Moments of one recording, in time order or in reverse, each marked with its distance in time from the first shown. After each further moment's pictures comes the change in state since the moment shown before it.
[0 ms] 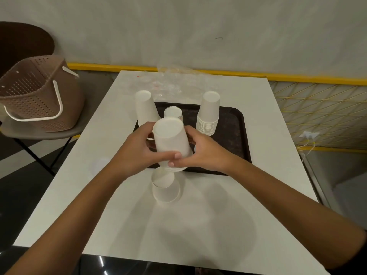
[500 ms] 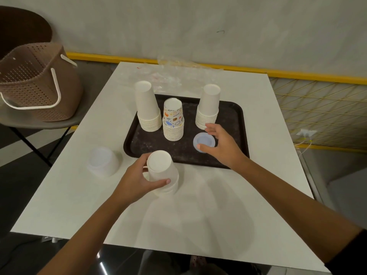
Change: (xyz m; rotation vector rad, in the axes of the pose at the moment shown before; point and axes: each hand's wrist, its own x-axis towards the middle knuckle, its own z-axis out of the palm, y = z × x) left_hand -0.043 -0.080 0.039 0.036 -0.008 -0.206; right_hand -0.001 0.069 -0.008 -0.094 0.336 0.158
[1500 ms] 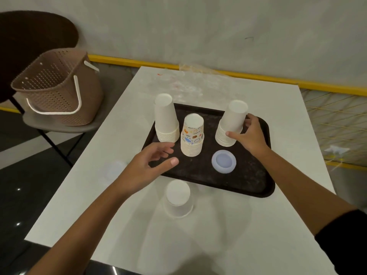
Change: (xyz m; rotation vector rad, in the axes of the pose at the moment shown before) left_hand 0.047 0.036 -0.050 -0.091 -0.038 0.051; right_hand 0.116 0.028 -0.022 0.078 0.217 0.124
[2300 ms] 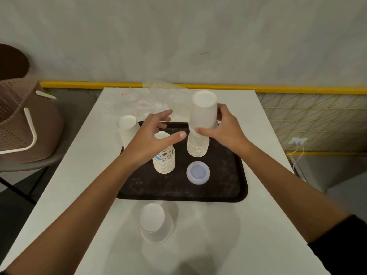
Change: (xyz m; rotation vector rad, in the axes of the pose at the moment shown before) left_hand 0.089 0.080 0.026 0.079 -0.002 0.235; right_hand -0.017 -0.062 -0.044 -0.062 0.010 -0.197
